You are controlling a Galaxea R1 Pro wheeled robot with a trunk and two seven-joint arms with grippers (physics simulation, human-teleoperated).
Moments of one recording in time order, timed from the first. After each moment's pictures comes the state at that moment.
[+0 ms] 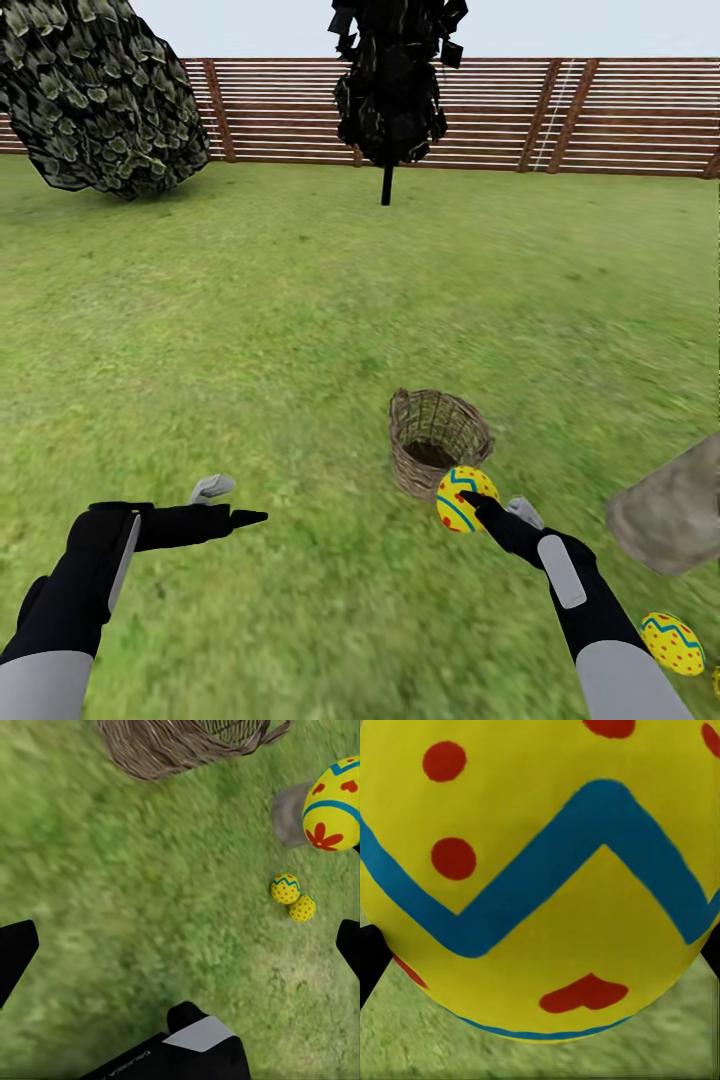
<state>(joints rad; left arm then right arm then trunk) -0.53 0.14 0.24 -1.23 -0.18 1.03 -1.04 -0.58 -0.03 -0.31 -0.85 -0.64 0.57 0.13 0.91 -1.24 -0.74</state>
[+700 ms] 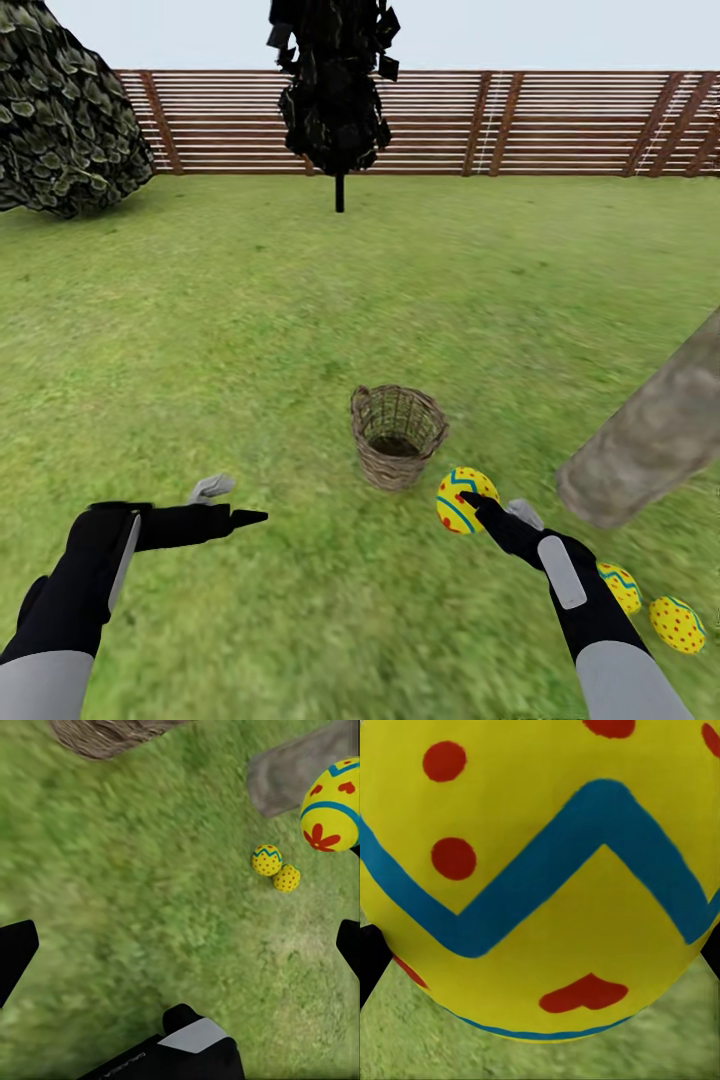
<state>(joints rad) -0.53 0.14 0.24 -1.24 -0.18 1.04 -1.04 -0.58 -0.03 -0.31 -0.85 -0.64 0.57 0.13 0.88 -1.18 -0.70</state>
